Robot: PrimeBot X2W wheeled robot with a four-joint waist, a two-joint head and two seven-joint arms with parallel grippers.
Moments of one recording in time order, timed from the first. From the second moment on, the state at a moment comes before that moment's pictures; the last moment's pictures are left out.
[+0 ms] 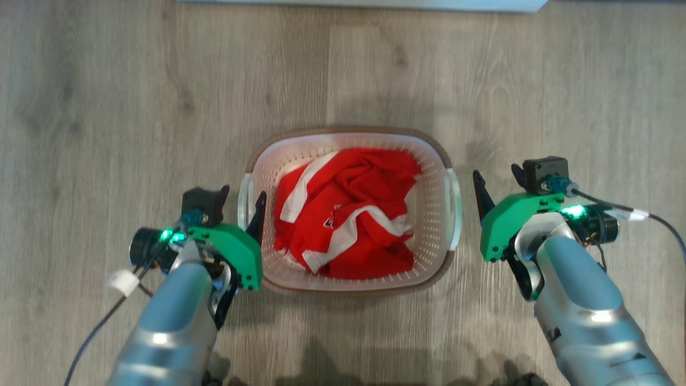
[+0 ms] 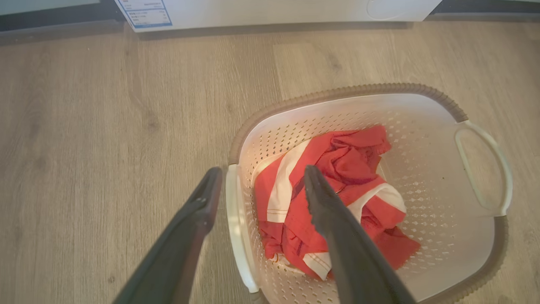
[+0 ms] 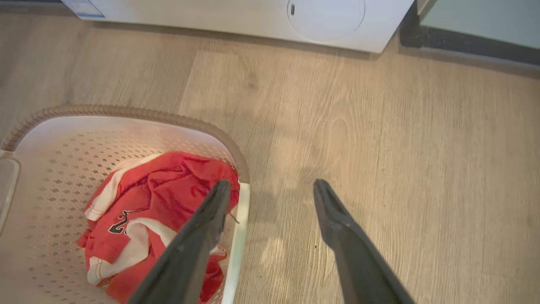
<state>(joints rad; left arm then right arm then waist) -0.52 0.03 -0.33 0.90 -0.21 -0.11 -0.26 -0.55 -0.05 0.19 0.79 0.18 0.12 -0.11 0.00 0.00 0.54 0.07</state>
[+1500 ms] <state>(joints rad) -0.83 0.03 -0.72 1.21 -0.54 -0.12 -0.22 -0.73 -0.07 0.34 0.97 0.40 0.12 -0.03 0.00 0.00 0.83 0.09</state>
